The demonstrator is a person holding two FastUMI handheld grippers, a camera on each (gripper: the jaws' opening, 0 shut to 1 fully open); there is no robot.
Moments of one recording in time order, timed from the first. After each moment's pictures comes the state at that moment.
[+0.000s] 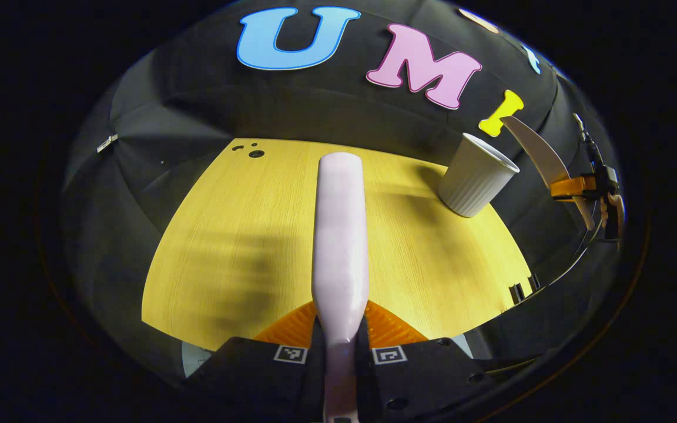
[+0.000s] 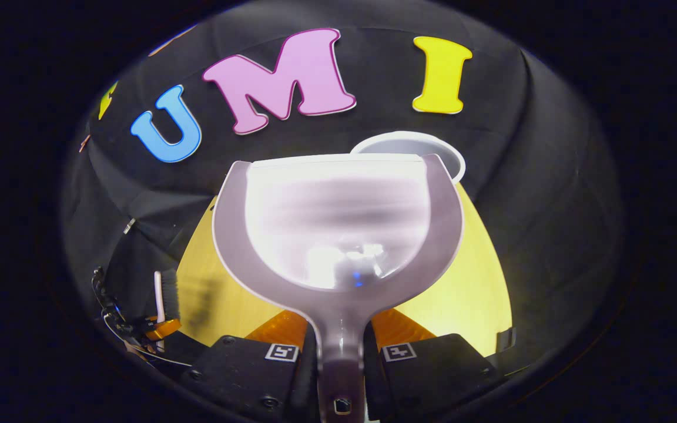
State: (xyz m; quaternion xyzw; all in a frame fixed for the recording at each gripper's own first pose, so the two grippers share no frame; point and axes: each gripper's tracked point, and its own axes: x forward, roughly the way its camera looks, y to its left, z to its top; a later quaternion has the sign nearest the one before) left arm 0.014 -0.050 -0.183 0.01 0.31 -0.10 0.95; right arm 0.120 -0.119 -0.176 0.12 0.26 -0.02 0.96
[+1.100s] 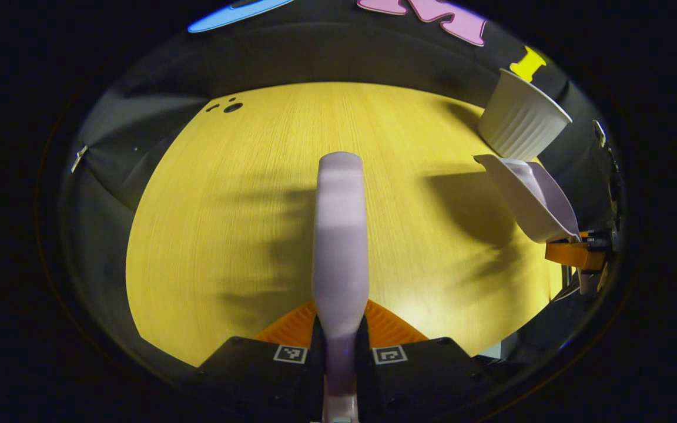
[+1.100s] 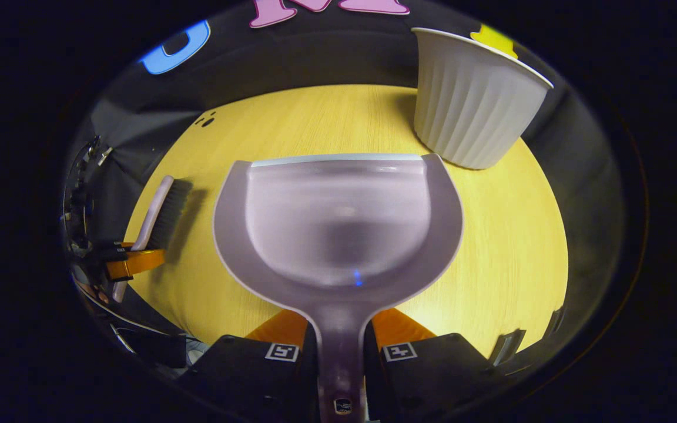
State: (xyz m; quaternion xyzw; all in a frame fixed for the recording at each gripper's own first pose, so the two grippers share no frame) left arm 0.109 -0.065 -0.302 0.08 0.45 -0.05 0.89; right arm 0.180 -0.055 -0.404 0.05 0.40 -0.01 0.92
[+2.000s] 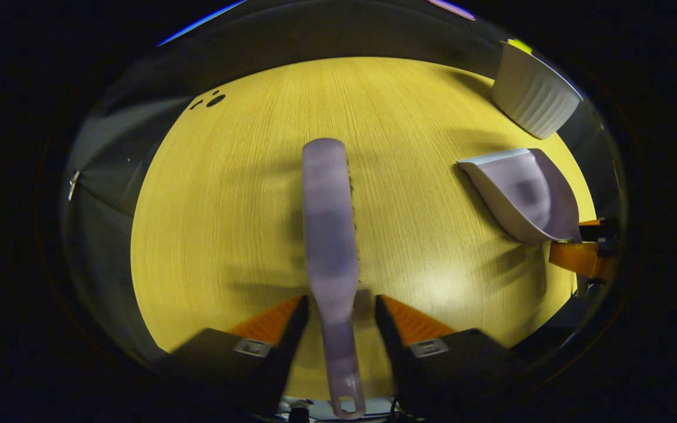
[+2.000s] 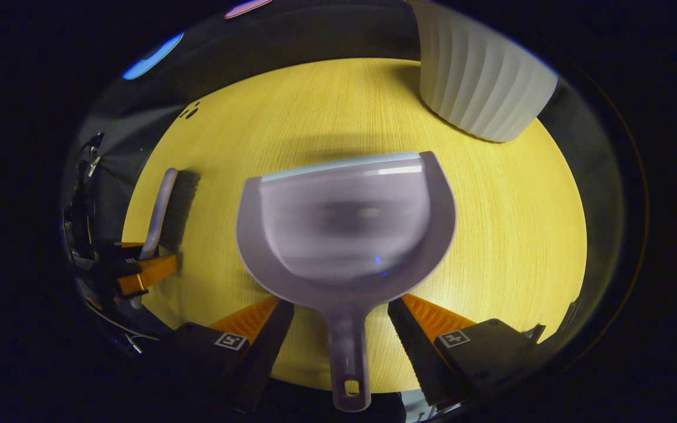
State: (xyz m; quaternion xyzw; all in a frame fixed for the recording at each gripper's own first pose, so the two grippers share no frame) left arm 0.117 -0.077 -0.313 0.14 0.47 -0.03 0.87; right arm 0.195 -0.050 -0.418 0.09 0.43 -0.01 0.90
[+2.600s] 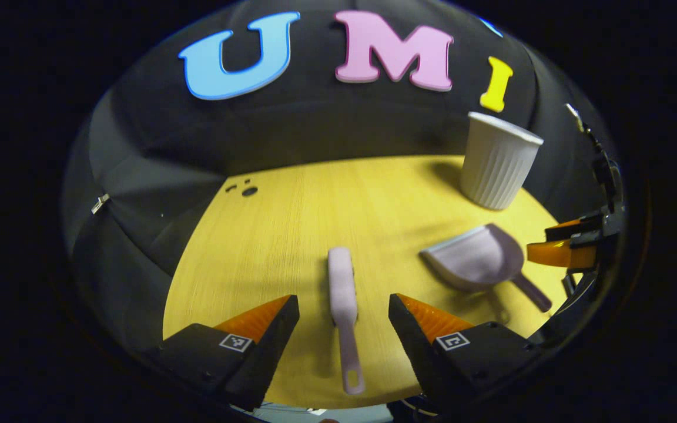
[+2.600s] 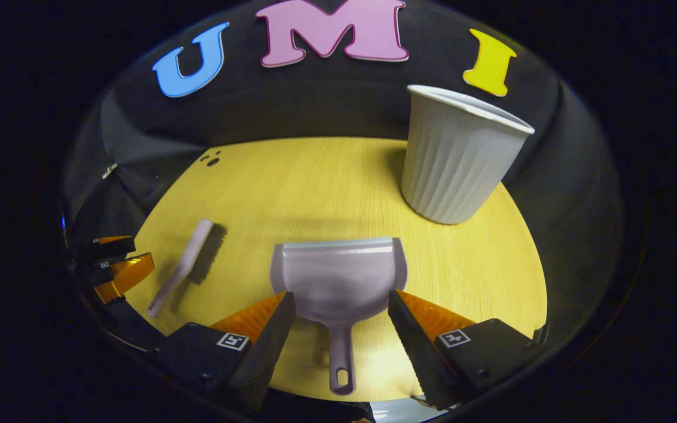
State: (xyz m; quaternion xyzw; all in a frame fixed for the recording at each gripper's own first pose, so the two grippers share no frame) left arm 0.089 -0.097 -0.162 0.10 0.19 -0.07 0.97; right arm 0.182 -0.055 -0.292 0.04 0.23 -0.04 0.97
